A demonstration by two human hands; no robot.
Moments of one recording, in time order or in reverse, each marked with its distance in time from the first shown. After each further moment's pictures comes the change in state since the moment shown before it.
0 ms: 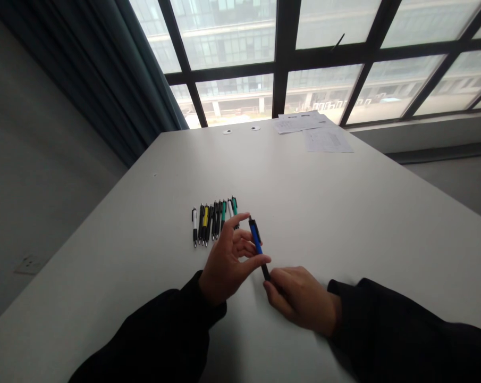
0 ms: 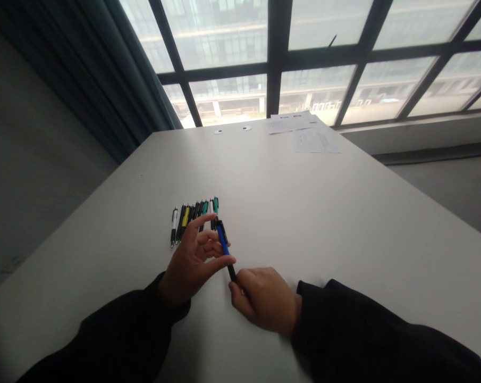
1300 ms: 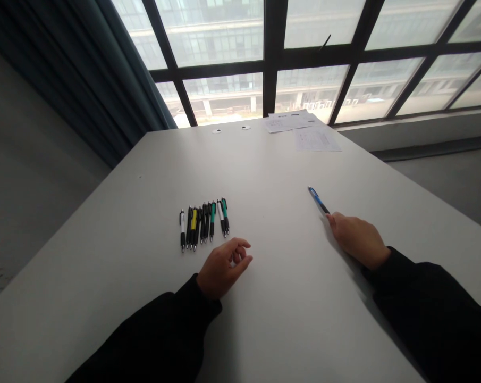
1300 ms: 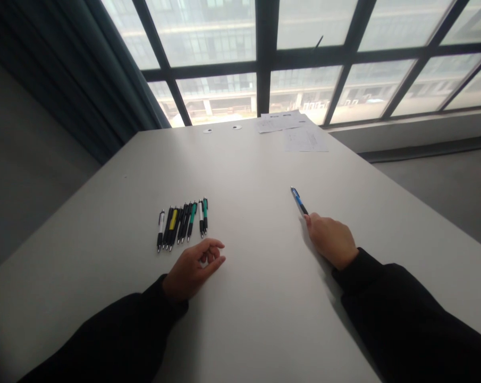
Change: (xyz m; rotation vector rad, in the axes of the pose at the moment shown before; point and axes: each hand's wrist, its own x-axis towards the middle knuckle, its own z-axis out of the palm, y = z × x) left_hand 0.011 -0.047 -0.005 0.579 -0.146 0.014; right_hand -0.028 0.131 -0.107 -0.868 -0.045 0.808
